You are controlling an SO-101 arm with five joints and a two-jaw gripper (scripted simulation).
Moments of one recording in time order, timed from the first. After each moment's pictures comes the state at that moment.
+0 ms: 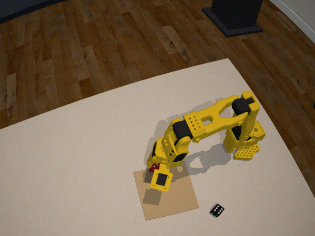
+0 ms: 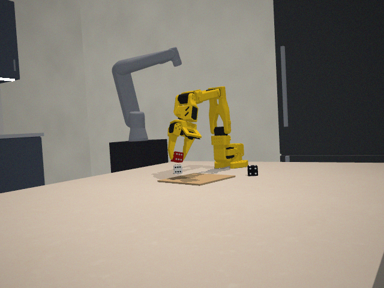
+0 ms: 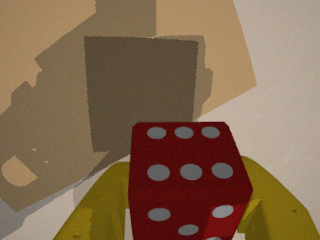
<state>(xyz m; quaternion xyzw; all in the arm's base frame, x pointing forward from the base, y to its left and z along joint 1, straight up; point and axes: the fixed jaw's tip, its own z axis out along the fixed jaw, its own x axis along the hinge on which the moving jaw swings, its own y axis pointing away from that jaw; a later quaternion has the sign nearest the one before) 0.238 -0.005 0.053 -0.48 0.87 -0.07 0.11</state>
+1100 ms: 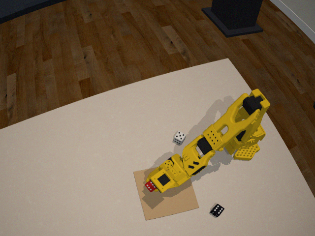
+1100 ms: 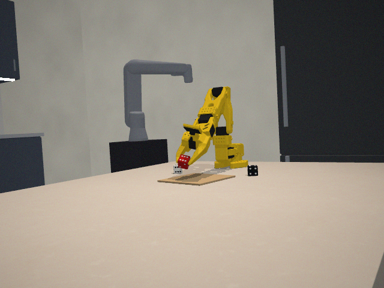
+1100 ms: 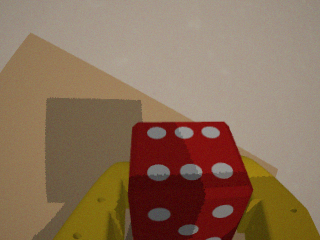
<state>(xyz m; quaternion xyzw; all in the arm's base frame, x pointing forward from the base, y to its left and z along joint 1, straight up) 0.268 0.037 0.045 -0.19 0.88 -0.04 0.44</state>
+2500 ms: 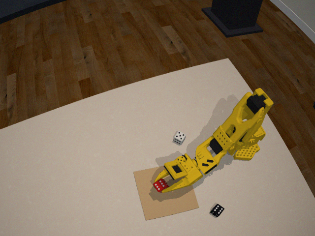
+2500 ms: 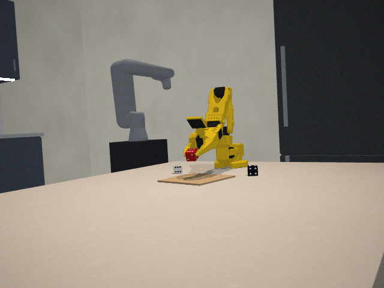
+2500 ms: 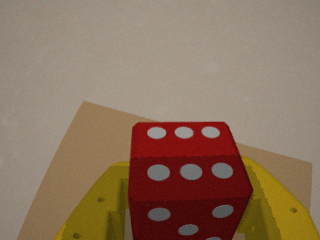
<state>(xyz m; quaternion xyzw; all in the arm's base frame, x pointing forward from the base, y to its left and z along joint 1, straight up) 0.255 0.052 0.064 -0.07 0.83 0.05 0.56</state>
